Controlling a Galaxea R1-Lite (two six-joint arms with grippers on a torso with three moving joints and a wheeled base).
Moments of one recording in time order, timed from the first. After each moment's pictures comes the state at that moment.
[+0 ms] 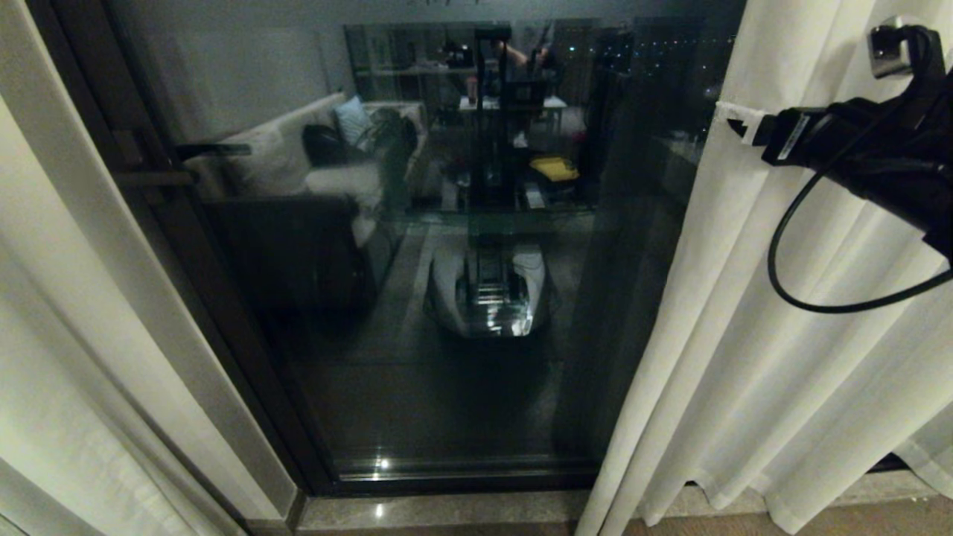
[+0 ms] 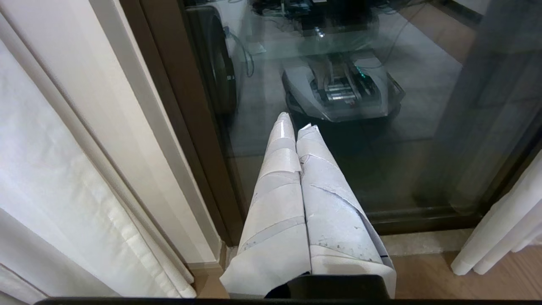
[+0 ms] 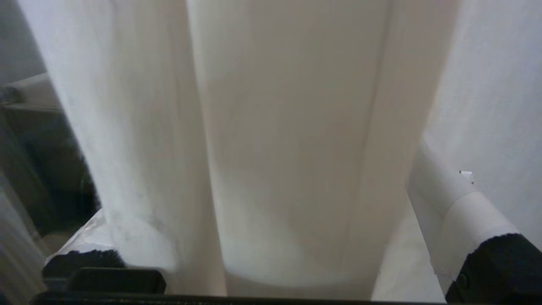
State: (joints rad) left arm 0.00 0.00 0.00 0.00 -0.01 0.08; right arm 0.09 1.71 -1.19 -0.76 0.15 0.04
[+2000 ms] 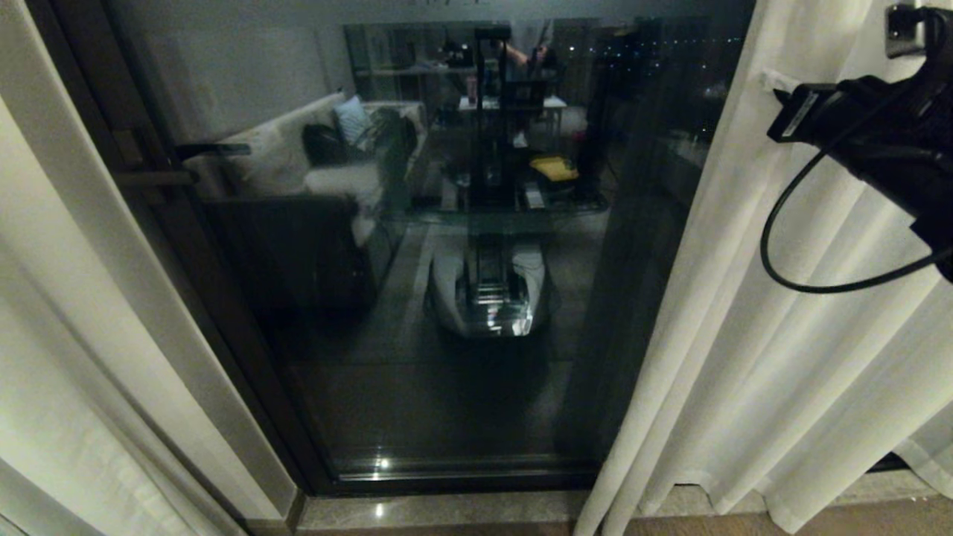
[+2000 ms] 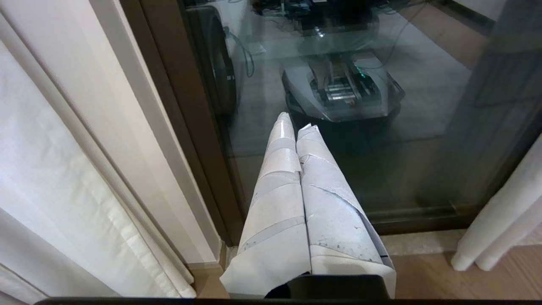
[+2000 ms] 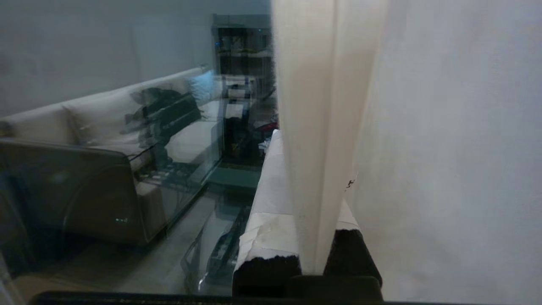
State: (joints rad) left arm 0.00 0.00 0.00 0.00 -0.01 0.08; right arm 0.06 1.74 -1.21 -0.91 0.14 0.03
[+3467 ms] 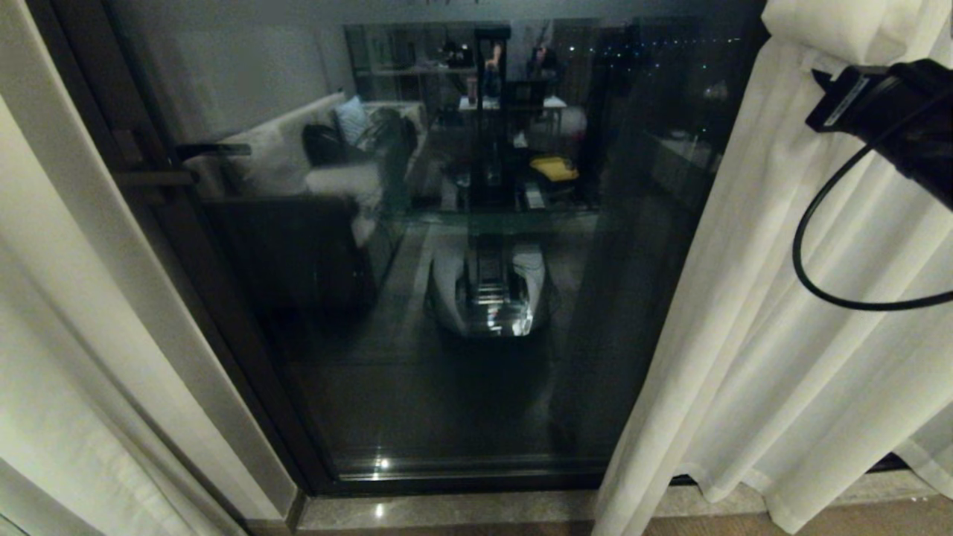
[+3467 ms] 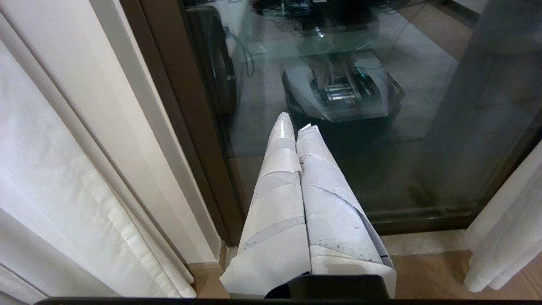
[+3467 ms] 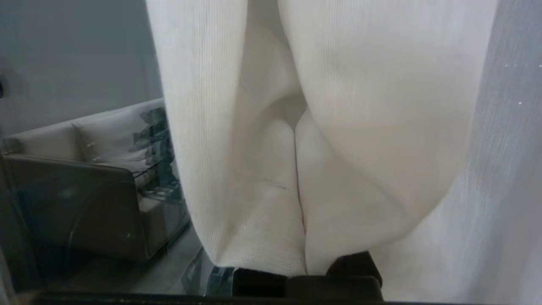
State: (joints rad) left arm 0.00 0.00 0.00 0.00 -0.01 0.08; right arm 0.06 1.63 -1.11 -0.96 0.14 0.04
